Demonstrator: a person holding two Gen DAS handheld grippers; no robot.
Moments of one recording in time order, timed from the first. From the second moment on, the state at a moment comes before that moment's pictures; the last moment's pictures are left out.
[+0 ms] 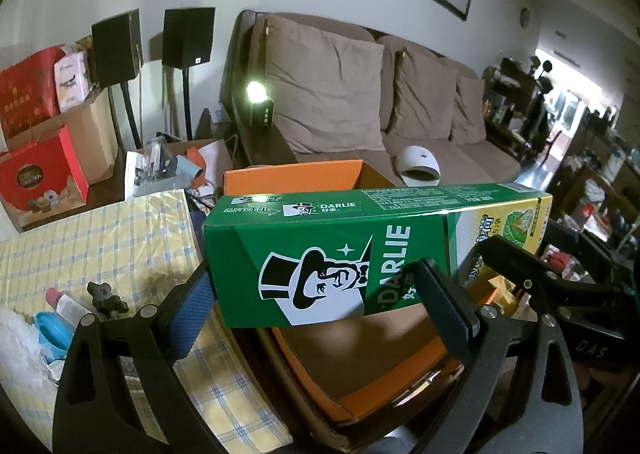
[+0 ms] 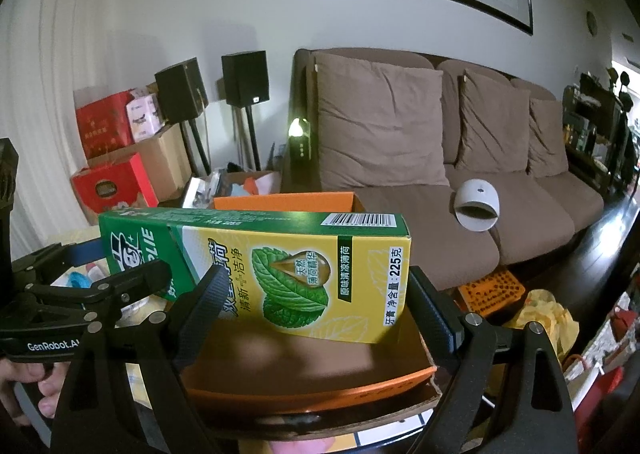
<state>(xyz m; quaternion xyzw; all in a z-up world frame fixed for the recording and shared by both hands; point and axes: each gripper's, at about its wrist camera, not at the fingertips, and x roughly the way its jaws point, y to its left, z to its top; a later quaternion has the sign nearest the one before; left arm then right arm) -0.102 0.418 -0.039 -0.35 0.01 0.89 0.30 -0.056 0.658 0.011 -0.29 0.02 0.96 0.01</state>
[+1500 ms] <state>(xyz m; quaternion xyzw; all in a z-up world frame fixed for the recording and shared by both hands) -0.117 0.427 -0.069 -0.41 -0.01 0.86 0.29 -0.073 0.664 -0.013 -0.34 0.02 0.94 0.02</state>
